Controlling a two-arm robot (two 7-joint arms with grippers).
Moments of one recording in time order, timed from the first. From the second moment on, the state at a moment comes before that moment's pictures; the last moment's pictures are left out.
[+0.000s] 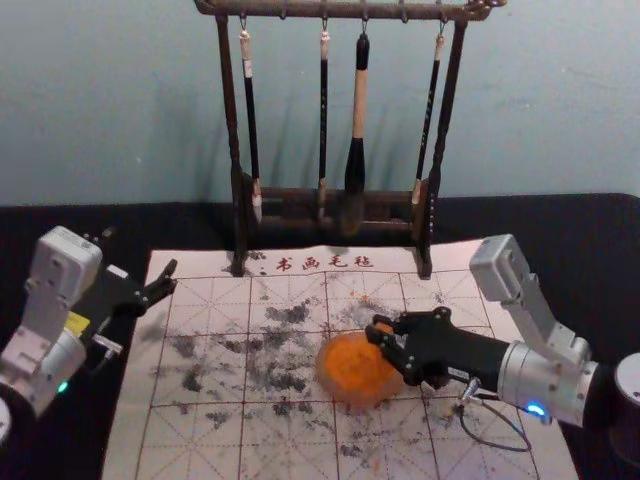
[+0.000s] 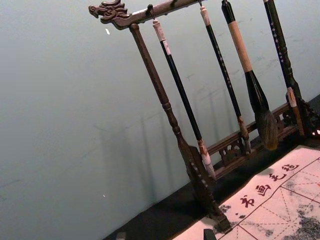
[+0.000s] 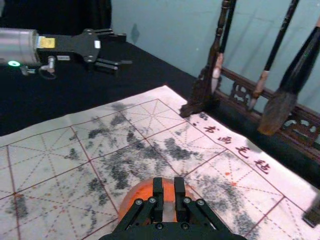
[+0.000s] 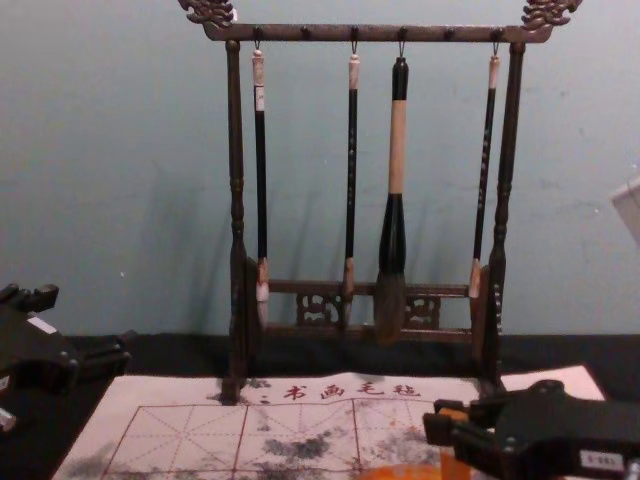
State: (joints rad) left arm -0.20 0.60 0.45 -1.41 -0.25 -0.12 0.03; right arm 0.28 0.49 -0.51 -1.42 0.36 0.08 0.58
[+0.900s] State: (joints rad) left arm -0.20 0.60 0.45 -1.41 -0.25 -0.12 0.03; right arm 0.33 0.45 -0.58 -1.38 0.34 0.06 0.61
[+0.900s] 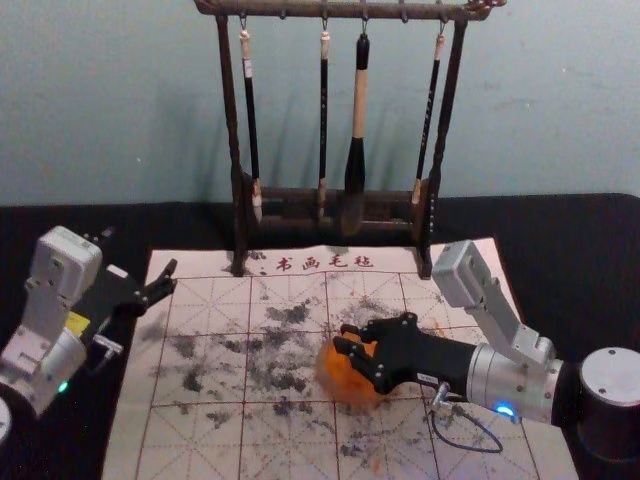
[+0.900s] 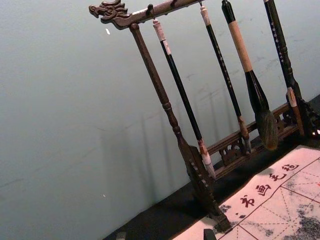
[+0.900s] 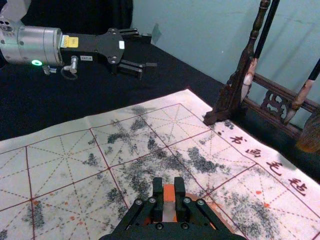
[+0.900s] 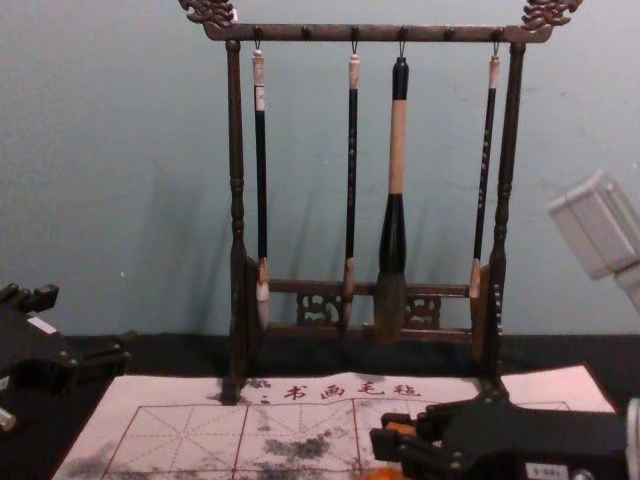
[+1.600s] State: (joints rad) left arm -0.20 0.60 0.45 -1.41 -0.25 -0.12 0.03; right arm 0.37 0.42 -0.58 -1.30 0.32 0.05 0.60
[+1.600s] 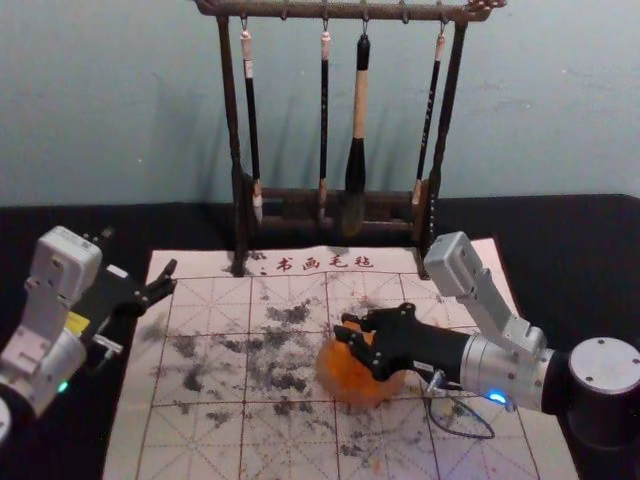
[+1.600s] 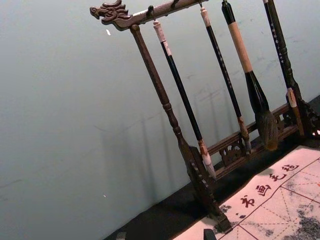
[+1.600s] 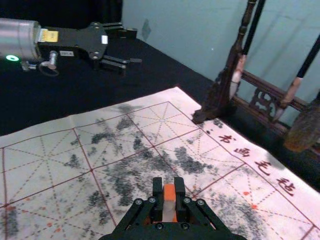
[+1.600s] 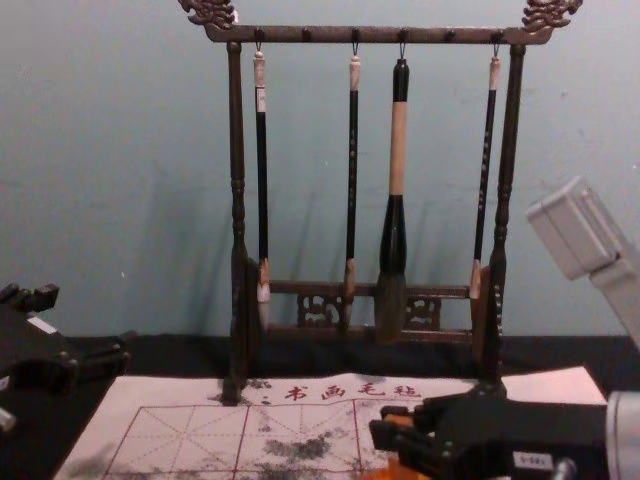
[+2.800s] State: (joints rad) left arm -0.20 0.60 0.45 -1.41 -0.25 -0.12 0.03; right arm 0.30 0.49 -0.53 -1.40 0.34 0.07 0.59
